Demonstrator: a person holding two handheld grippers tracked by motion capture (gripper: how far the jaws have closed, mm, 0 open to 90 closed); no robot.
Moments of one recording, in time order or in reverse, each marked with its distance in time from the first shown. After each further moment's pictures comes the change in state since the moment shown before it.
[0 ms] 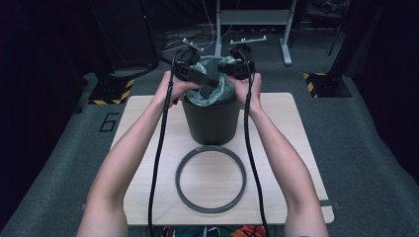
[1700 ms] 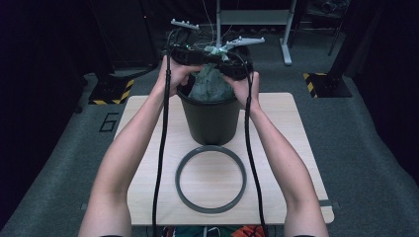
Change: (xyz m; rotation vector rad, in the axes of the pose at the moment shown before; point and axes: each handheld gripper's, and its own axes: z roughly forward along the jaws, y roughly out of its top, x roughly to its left) left arm -0.015 0.028 -0.041 -0.275 -0.041 0.069; right arm 0.012 0.000 -0.005 -0.127 0.058 -0.165
